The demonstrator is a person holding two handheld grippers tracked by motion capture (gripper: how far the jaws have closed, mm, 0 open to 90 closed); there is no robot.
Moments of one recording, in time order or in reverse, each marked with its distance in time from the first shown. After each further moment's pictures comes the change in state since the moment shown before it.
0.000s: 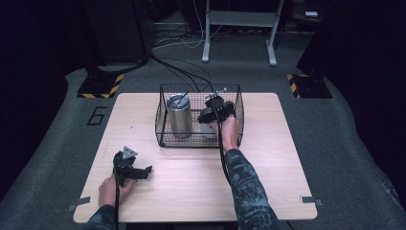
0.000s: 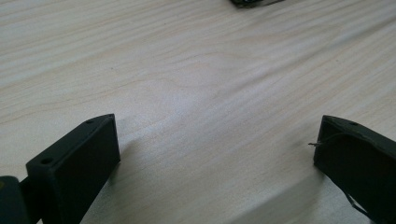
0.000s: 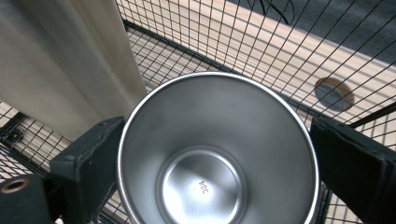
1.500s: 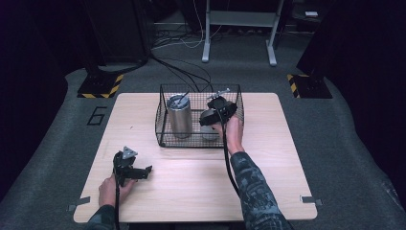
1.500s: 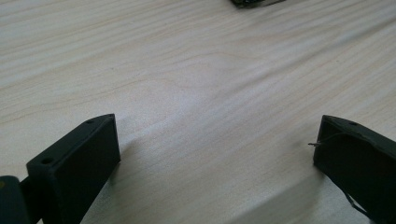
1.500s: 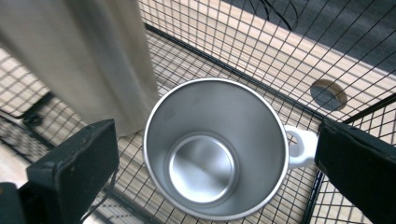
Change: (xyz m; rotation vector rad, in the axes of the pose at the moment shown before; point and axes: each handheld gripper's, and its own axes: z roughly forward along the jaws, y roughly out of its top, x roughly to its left) left arm -0.001 0.000 0.001 -0.012 0.003 -0.014; right arm 0.003 -0.003 -0.028 -0.017 0.028 -0.030
